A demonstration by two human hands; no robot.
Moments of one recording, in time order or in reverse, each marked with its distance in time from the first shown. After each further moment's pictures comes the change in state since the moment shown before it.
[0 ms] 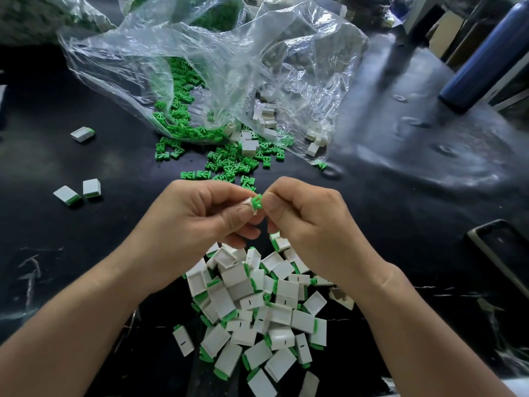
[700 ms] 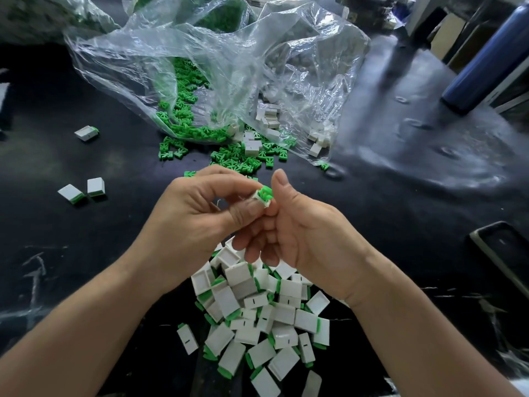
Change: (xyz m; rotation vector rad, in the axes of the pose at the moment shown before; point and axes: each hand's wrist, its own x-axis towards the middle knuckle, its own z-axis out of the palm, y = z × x) left_hand 0.000 -0.003 0.000 0.003 0.076 0.146; right_hand 0.004 -0.004 0.007 0.849 -0.419 0.376
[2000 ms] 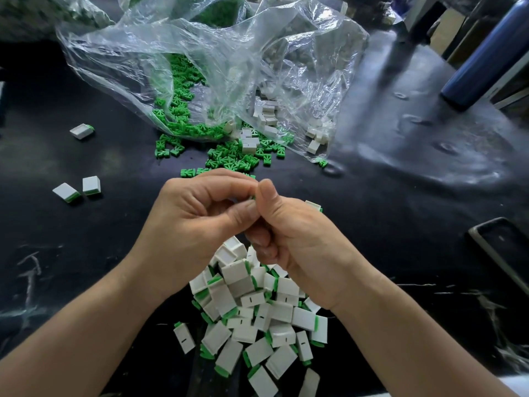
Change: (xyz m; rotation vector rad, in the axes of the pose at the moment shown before) left_hand -0.003 0.002 0.009 -0.157 -0.030 0.072; right_hand -0.002 0.008 0.011 -0.052 0.129 -0.075
